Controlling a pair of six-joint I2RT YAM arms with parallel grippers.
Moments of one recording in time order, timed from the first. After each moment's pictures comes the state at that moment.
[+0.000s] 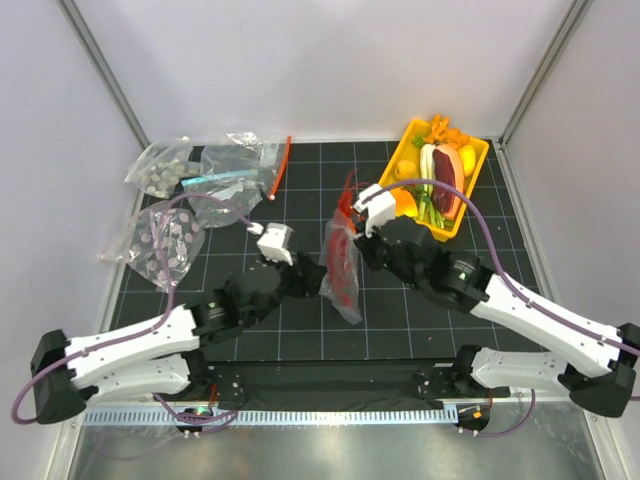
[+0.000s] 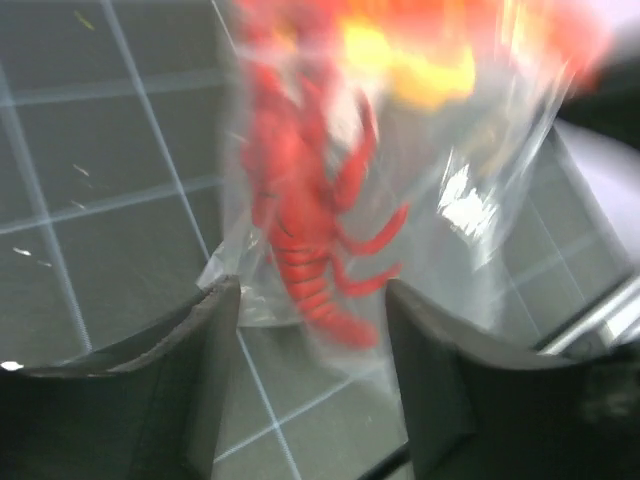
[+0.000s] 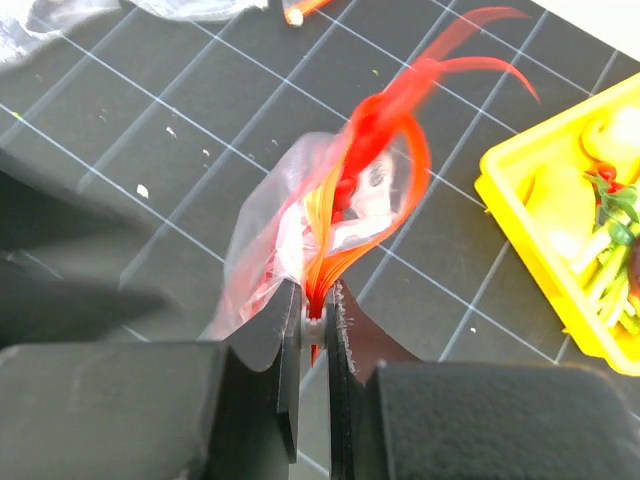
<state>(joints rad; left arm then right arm) -1.11 1.00 0.68 -0.02 -0.47 -0.57 1.00 1.11 1.18 -0.53 0.42 0.13</state>
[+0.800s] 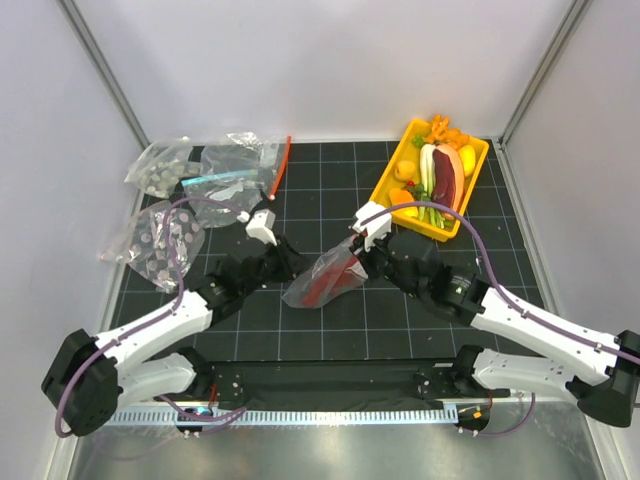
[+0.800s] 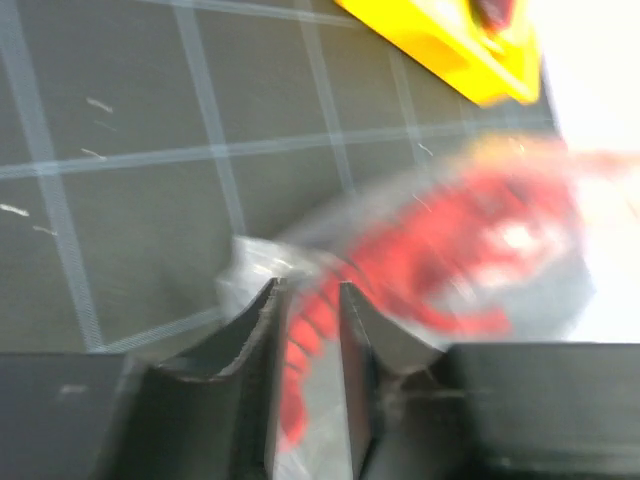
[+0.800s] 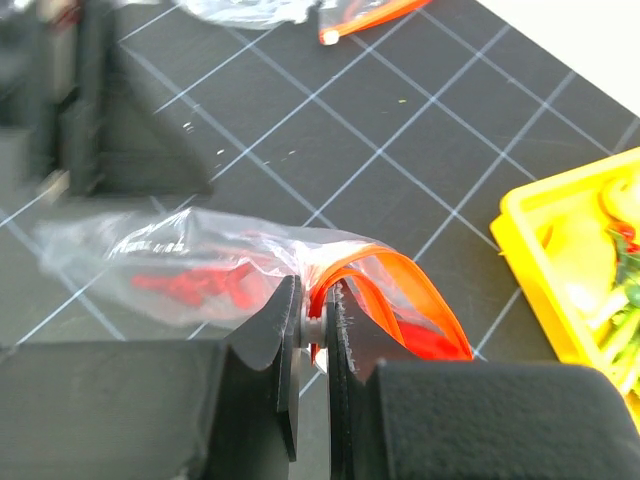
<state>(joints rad) -0.71 1.10 0.60 0.06 -0.07 -0.72 0.98 0.97 0.89 -0.25 0.30 -0.03</state>
